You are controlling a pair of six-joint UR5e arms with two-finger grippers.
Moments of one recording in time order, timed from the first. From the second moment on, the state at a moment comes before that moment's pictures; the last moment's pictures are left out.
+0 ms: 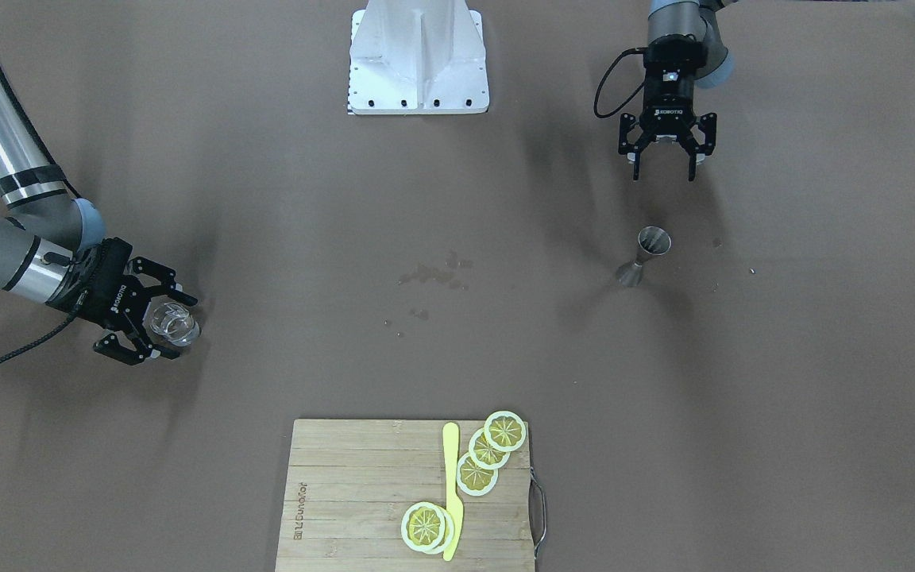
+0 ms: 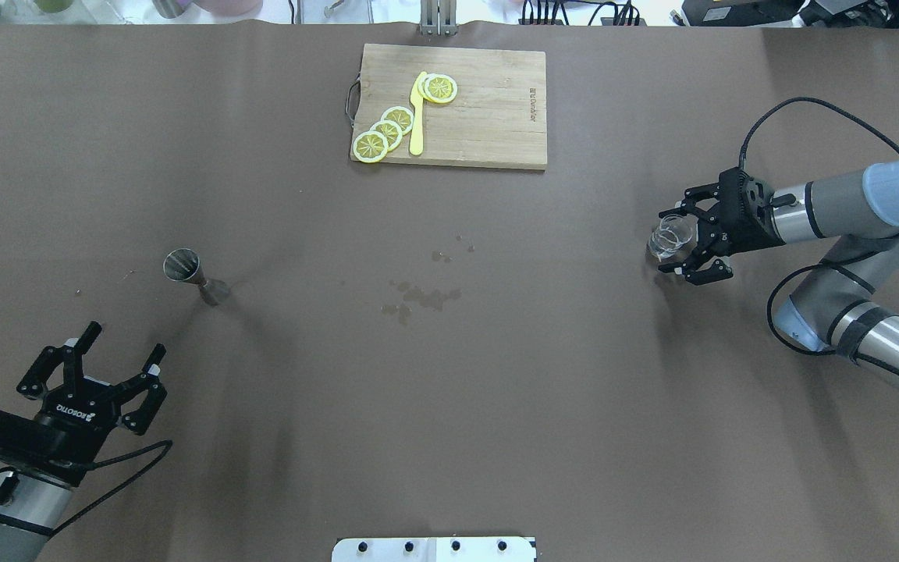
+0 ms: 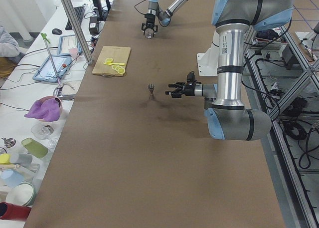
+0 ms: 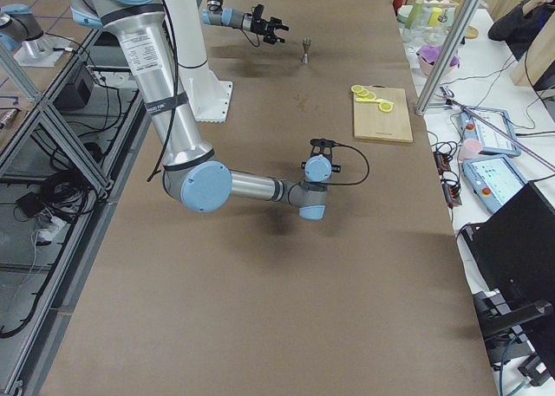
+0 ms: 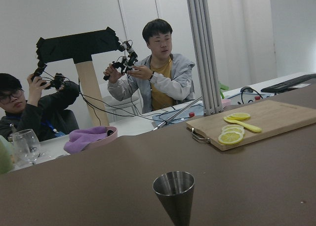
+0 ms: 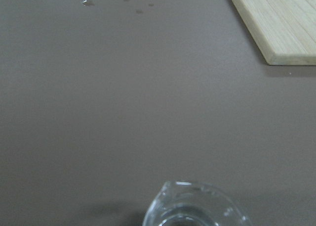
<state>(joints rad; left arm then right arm) 0.04 -1.50 -1.68 -2.78 -0.16 -0.87 0.87 -1.20 0.97 0.09 2.29 -0.06</state>
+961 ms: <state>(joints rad) -0.05 -1.58 -1.61 -2.47 -0.19 -1.36 0.88 -1.19 0.97 0.08 2.31 -0.05</state>
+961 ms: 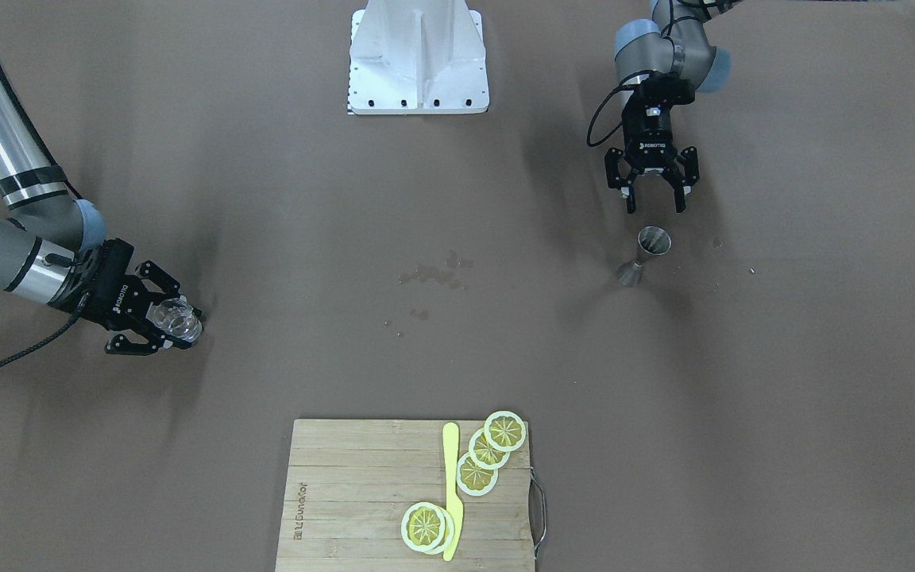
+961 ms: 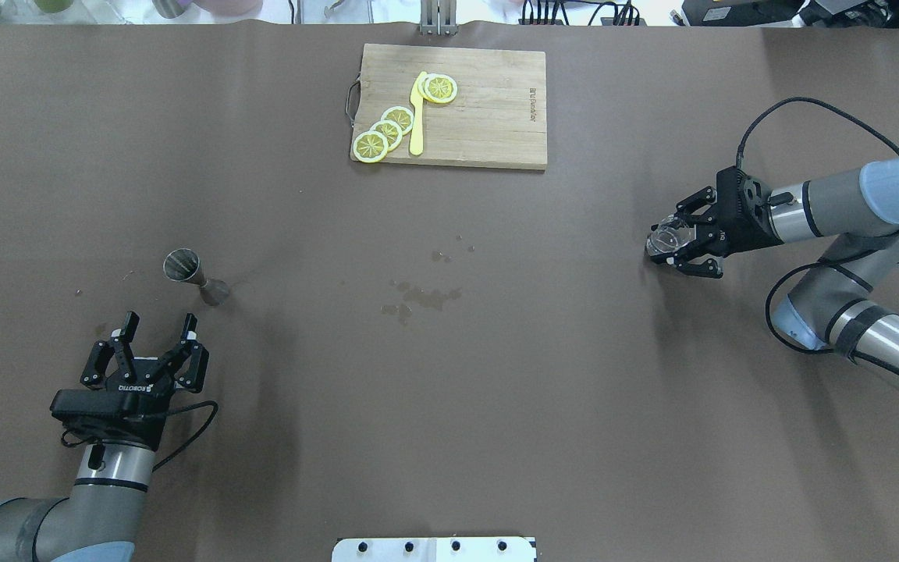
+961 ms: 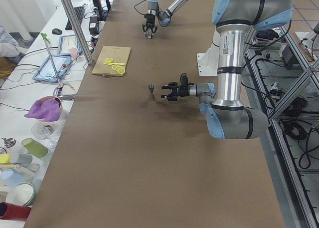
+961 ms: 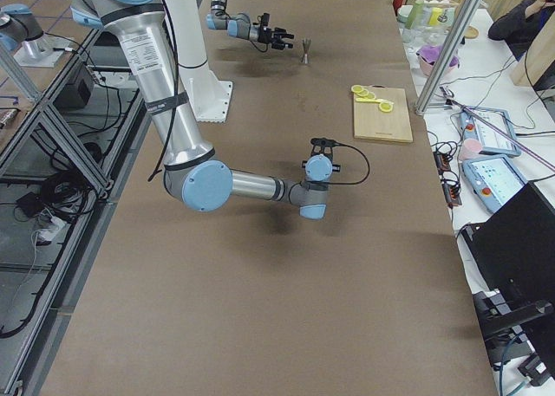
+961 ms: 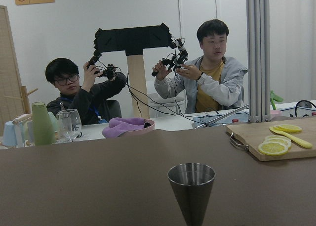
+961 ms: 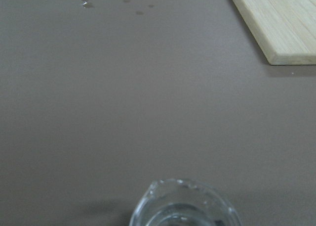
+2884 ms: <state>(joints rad) -0.20 -1.77 -1.46 -2.37 -0.29 -1.43 1.05 -1.14 1.10 -0.09 2.46 -0.04</state>
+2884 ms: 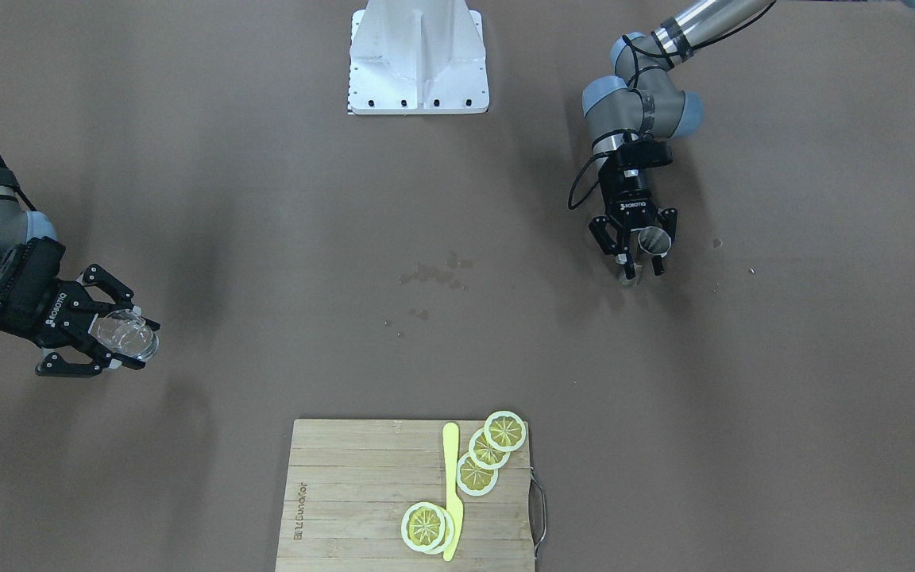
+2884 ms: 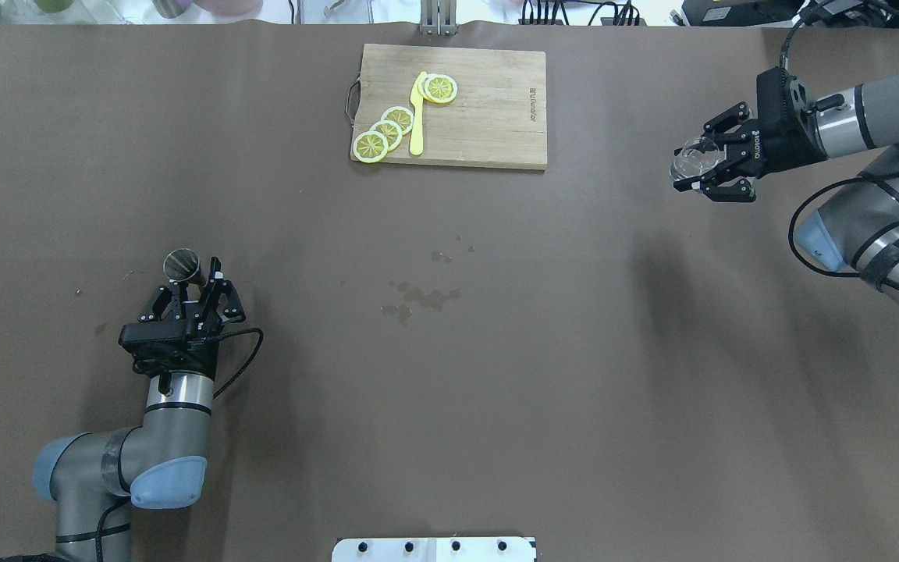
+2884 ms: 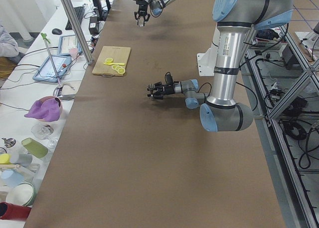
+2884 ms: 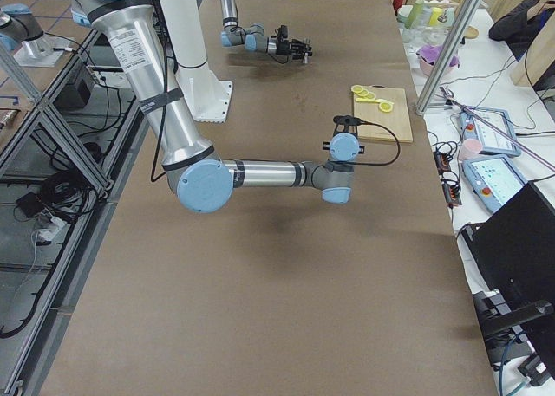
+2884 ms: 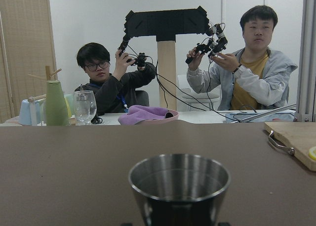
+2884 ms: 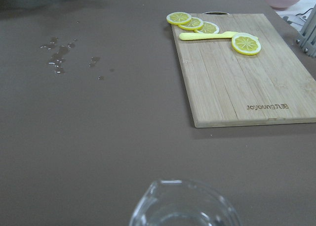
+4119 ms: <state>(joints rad) -0.27 -1.90 -1.61 -2.35 -0.51 -1.14 1.09 -1.13 1.32 -0.40 2.45 -0.05</state>
